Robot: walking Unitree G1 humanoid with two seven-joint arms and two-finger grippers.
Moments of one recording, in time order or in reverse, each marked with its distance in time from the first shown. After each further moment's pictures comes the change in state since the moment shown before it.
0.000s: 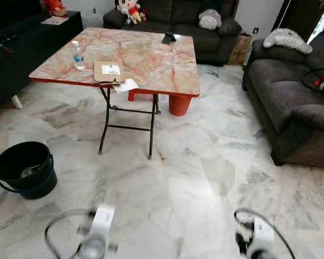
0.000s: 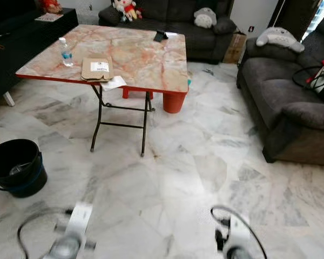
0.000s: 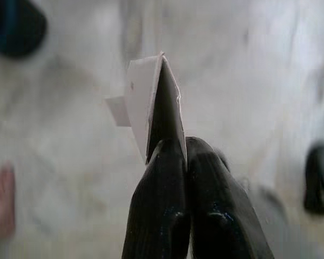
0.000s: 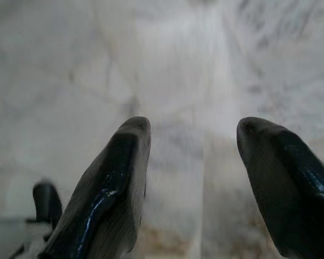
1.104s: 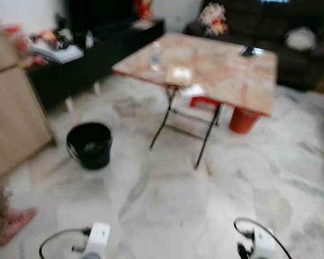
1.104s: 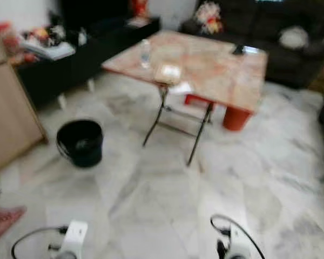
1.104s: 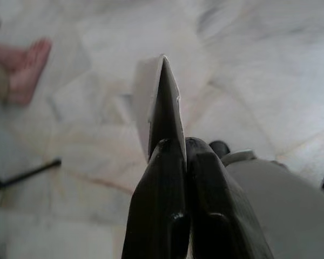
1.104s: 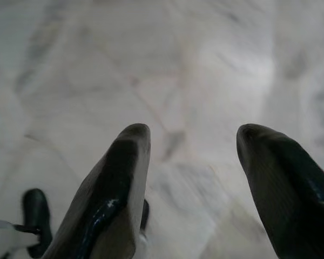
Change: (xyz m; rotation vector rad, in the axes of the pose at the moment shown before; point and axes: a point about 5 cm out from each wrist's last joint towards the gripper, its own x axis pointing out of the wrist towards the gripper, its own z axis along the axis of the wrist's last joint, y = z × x) left arm -0.003 0.005 -0.017 -0.018 0.058 0.058; right arm 0.001 0.006 0.003 -0.035 -0.005 0.013
